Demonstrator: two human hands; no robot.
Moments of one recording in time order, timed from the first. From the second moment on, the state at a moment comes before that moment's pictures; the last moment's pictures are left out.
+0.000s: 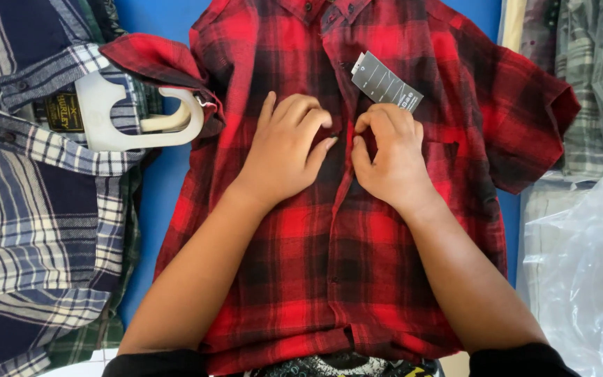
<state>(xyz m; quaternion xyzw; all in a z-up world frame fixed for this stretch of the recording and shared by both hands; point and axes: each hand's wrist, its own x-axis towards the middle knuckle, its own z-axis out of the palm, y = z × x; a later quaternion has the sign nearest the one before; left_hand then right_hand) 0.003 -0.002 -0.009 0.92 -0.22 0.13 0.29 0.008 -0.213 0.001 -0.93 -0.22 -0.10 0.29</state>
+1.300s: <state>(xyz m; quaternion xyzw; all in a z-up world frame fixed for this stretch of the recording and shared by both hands) -0.043 -0.014 -0.005 0.90 -0.20 0.14 0.35 -0.031 -0.207 0.012 -0.94 -0.24 -0.12 0.22</state>
